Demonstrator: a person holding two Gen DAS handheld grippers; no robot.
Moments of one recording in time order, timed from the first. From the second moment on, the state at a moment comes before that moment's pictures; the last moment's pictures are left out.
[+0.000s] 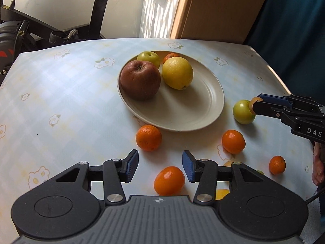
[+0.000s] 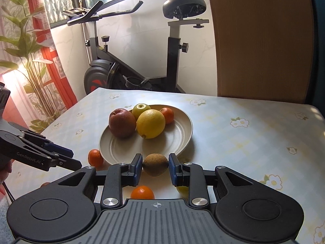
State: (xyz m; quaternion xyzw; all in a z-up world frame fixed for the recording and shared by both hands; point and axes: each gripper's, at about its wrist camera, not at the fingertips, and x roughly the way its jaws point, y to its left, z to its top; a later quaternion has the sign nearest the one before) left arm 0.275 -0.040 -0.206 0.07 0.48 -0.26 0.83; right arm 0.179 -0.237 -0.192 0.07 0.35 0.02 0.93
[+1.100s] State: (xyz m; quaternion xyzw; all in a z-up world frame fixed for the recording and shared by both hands) left arm 0.286 -0.036 -0.192 0.03 0.48 -0.28 0.83; right arm 0.195 -0.236 -0.195 0.06 0.36 0.04 0.93
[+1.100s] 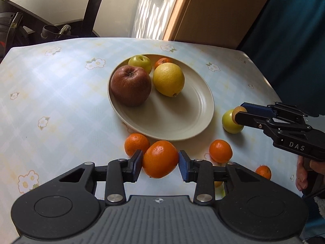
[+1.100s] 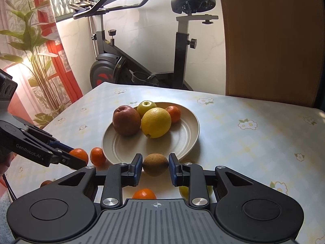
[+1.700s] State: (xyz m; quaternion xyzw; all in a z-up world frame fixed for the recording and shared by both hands) left arm 0.342 -0.084 -0.214 0.08 0.47 -0.24 0.84; right arm 0.299 -0.258 -0.212 -0.02 0.40 0.03 0.92
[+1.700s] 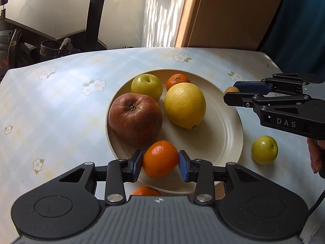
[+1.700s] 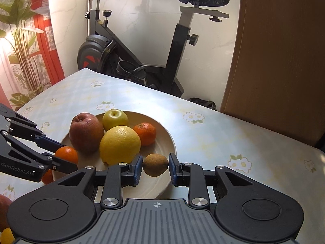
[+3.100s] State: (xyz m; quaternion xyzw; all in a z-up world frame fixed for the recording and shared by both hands) left arm 0.295 -0.063 -0.178 0.05 0.40 -0.23 0.88; right arm 0.241 -0.285 -0.181 0.06 0.34 -0.01 0.94
